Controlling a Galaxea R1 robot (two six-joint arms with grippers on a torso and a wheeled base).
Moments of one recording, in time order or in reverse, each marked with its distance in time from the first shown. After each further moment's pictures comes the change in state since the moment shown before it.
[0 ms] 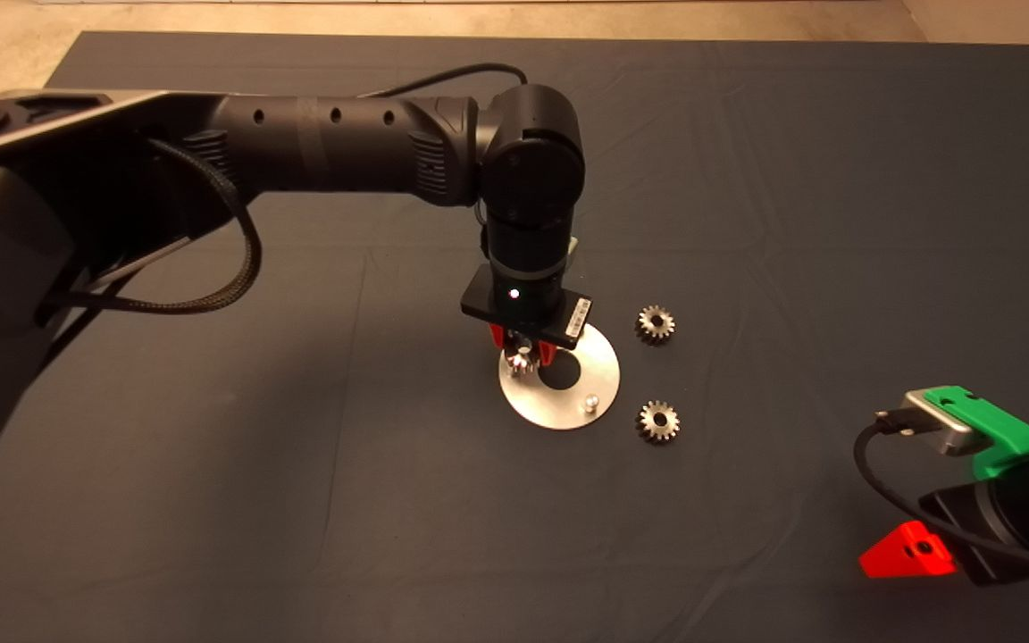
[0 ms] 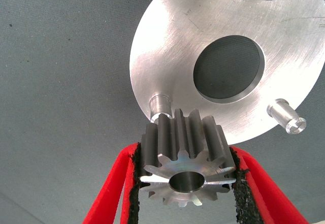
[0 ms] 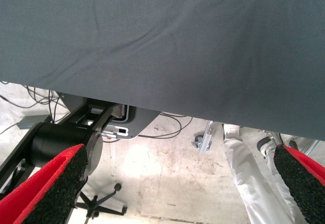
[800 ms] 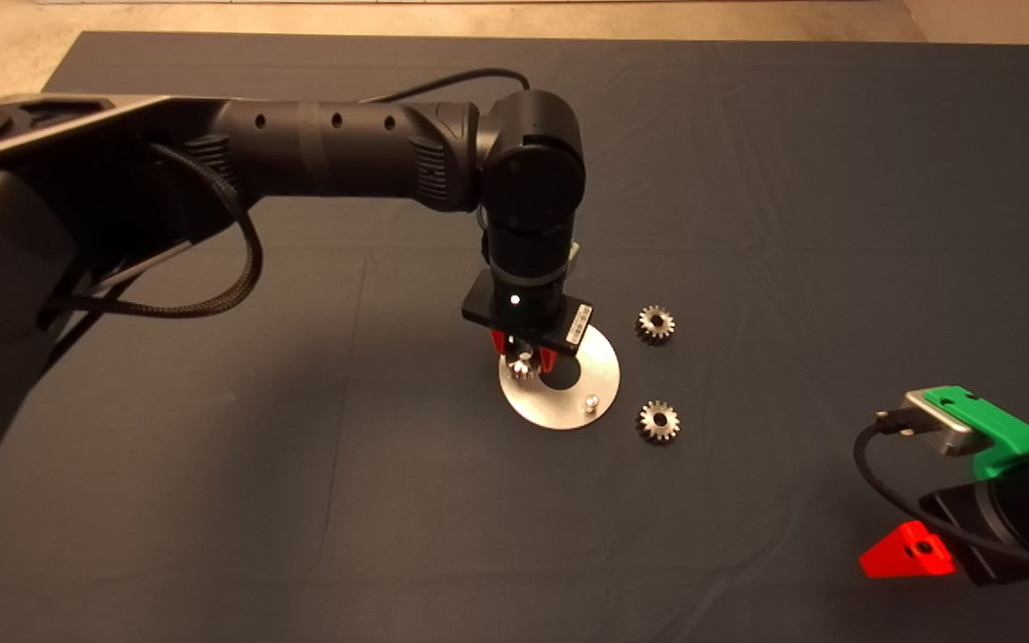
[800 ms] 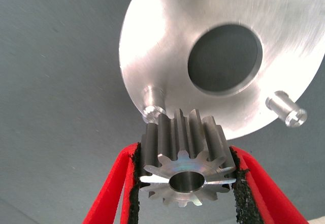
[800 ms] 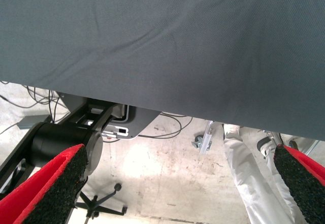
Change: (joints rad) left arm 0.020 -0.001 0.016 0.000 0.000 0.001; right arm 0.000 0.000 0.000 0.000 0.000 0.000
